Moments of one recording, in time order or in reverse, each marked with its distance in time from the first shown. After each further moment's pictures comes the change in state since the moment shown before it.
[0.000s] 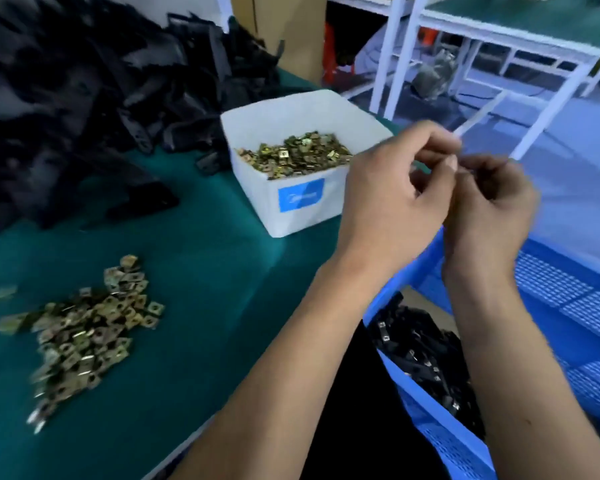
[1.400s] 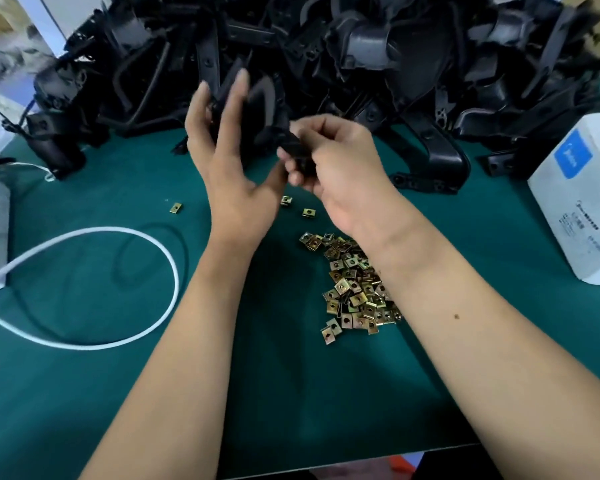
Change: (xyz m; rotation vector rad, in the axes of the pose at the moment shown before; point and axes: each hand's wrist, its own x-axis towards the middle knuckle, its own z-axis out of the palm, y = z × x) left_hand -0.128 -0.037 -0.420 0.939 0.683 -0.101; right_hand -0.280 -0.083 0.313 0.465 -1.332 0.580
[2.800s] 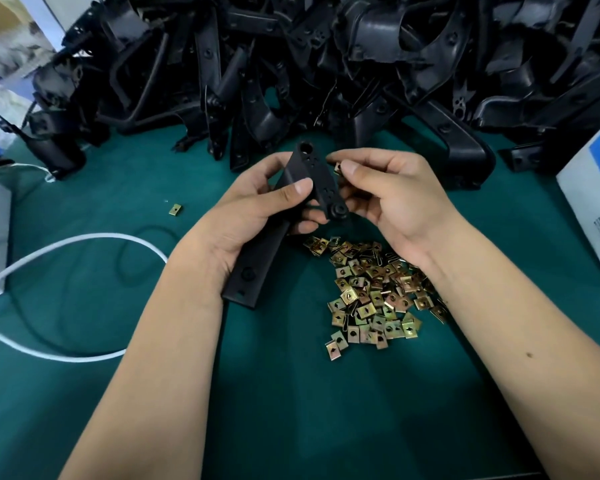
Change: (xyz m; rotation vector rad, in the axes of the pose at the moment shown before) left_hand -0.001 0.014 -0.014 -0.939 -0.650 -0.785; right_hand -0.008 0.011 -0.071 -0.182 -0.056 0.016
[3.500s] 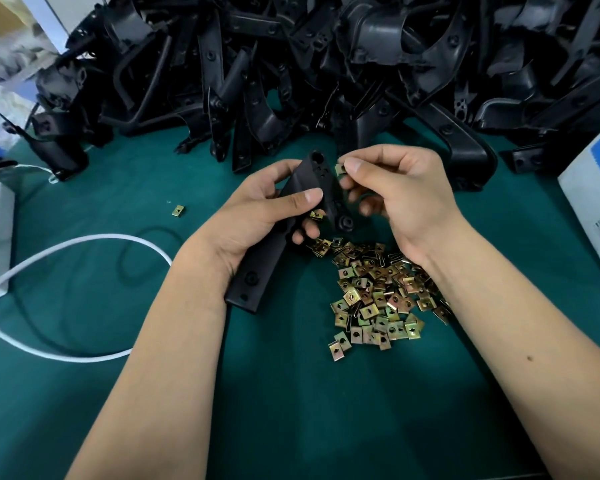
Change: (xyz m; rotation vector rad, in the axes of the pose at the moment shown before) left_hand 0.002 -0.001 -0.002 0.168 -0.016 -0.004; right_hand 0.000 0.002 -0.002 -0.102 0.080 -0.131
